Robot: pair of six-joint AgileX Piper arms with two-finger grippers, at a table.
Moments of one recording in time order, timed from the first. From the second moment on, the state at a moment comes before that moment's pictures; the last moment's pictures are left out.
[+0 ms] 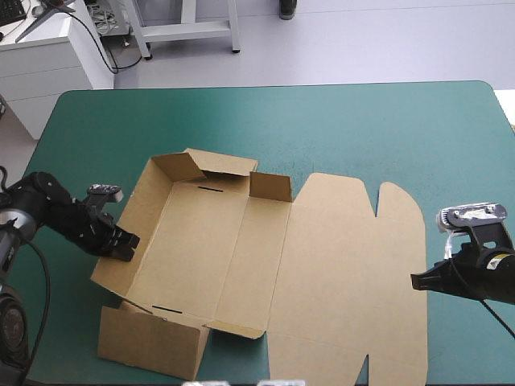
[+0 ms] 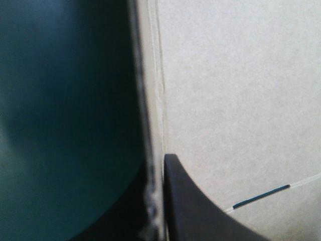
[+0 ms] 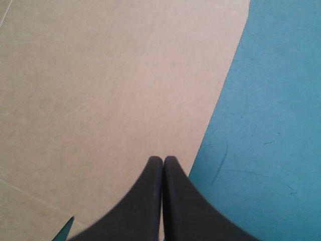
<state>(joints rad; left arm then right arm) 0.22 1.55 -1.04 -0.41 1.21 0.68 -0.11 0.82 -0.94 0.22 1.24 -0.28</state>
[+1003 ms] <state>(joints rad) -0.71 1.62 -1.38 0.76 0.67 0.32 -0.11 0.82 -0.94 0.27 1.24 -0.28</state>
